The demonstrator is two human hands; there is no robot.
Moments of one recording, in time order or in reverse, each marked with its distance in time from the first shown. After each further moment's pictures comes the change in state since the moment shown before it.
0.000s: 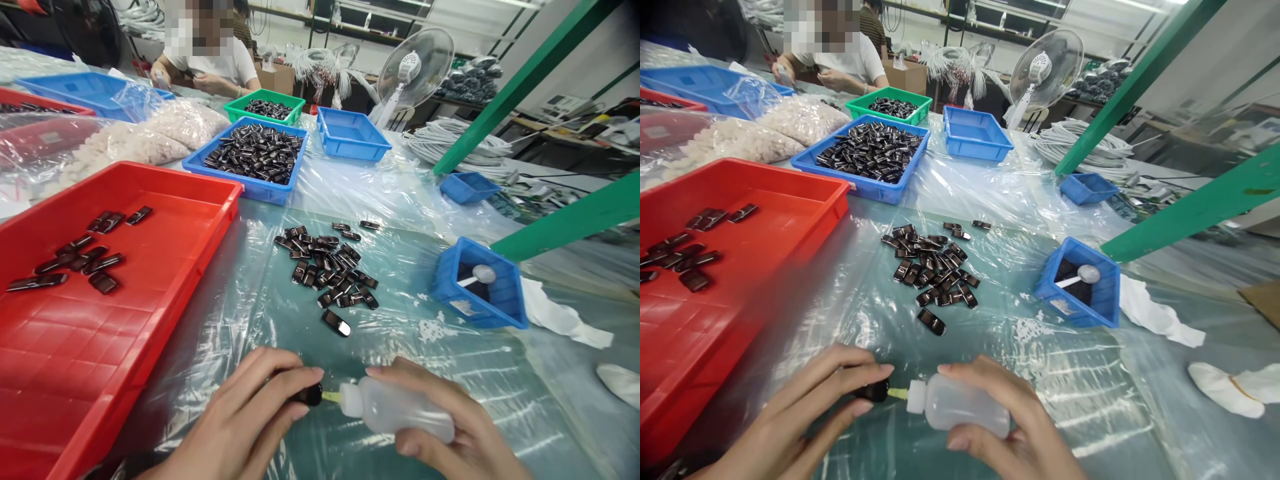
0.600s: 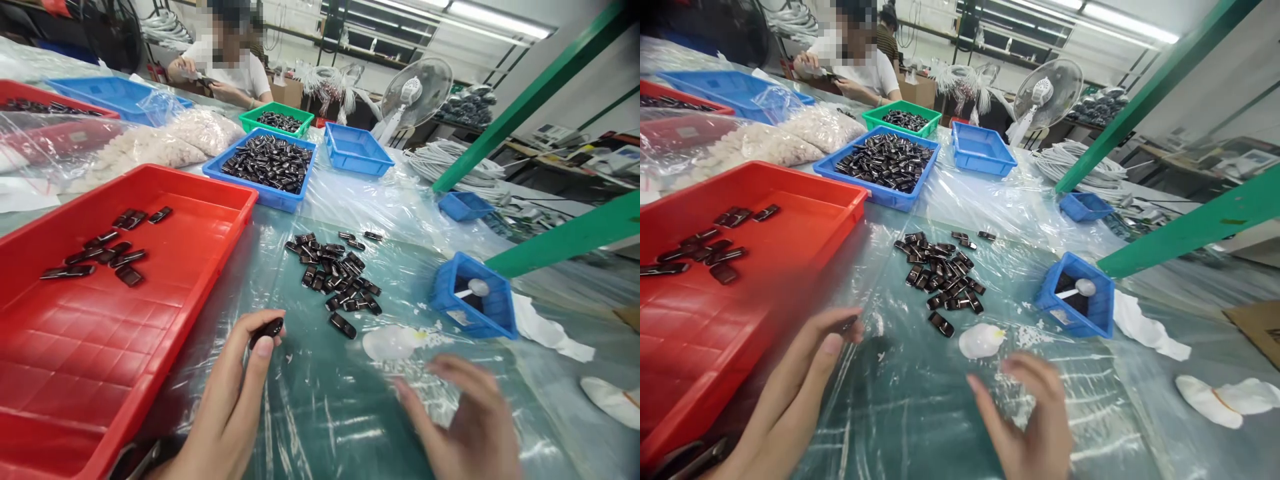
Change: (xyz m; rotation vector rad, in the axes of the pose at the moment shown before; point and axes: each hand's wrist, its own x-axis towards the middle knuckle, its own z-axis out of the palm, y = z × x) left_hand 0.009 0.017 -0.001 -0.240 0.559 -0.484; right_hand 0.012 0.014 0.020 -0.402 0.459 -0.567
